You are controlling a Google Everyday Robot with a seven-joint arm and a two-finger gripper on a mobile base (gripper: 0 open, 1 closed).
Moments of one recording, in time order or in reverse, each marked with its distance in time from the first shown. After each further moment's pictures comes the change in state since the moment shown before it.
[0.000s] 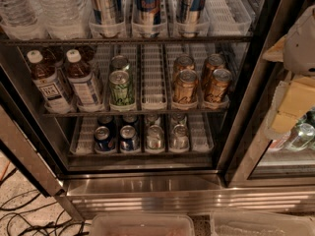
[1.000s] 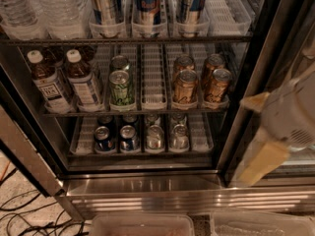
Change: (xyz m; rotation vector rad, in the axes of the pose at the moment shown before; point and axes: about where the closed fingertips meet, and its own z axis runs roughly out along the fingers) arm -0.013 0.063 0.072 -0.035 -0.214 0.047
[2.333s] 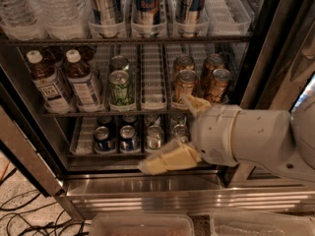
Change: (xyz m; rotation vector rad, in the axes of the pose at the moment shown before) arm -0.139 0.029 0.049 0.109 -0.625 0.173
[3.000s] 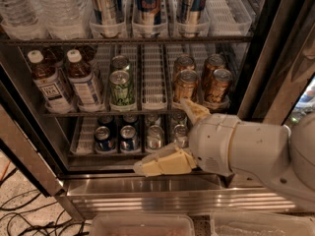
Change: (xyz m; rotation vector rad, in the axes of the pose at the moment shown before) arm -0.002 0.007 0.006 0.030 -0.077 0.073
